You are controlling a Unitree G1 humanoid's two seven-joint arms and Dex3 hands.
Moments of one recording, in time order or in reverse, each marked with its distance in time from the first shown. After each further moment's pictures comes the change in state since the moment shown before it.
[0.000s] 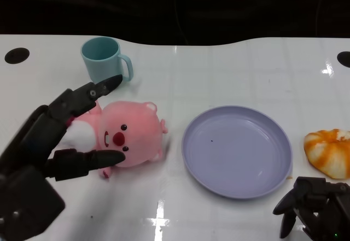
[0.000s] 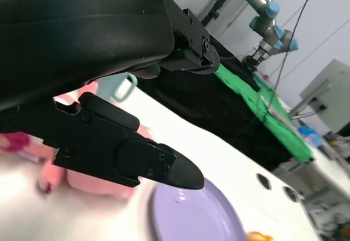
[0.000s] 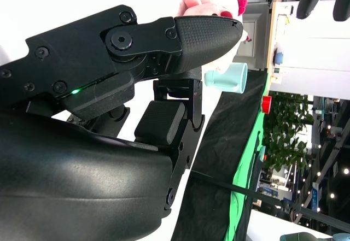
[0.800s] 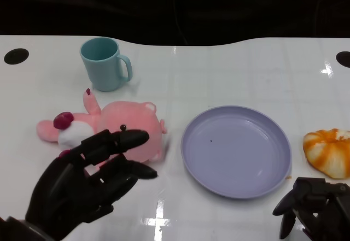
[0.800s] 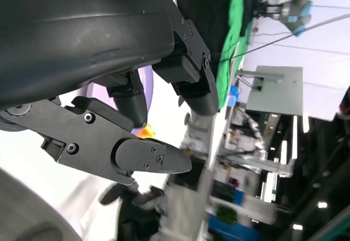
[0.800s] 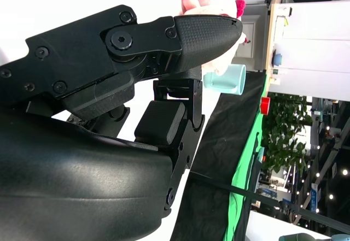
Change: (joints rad) left arm 0.172 -0.220 -0.007 -0.011 -0.675 0.286 -0.244; right arm 0.007 0.000 0.002 -0.015 0.002 0.006 0.006
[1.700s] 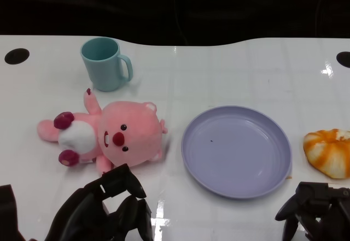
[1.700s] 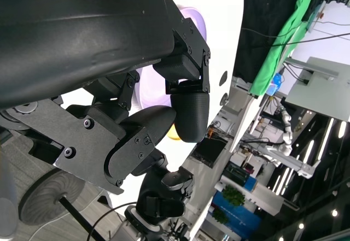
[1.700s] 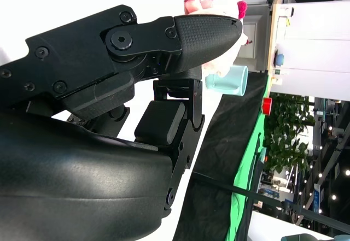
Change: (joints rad) left arm 0.068 0.007 -0.064 0.056 -0.113 0.211 -0.006; right arm 0.034 -0.006 -0.002 -0.031 0.003 0.007 0.002
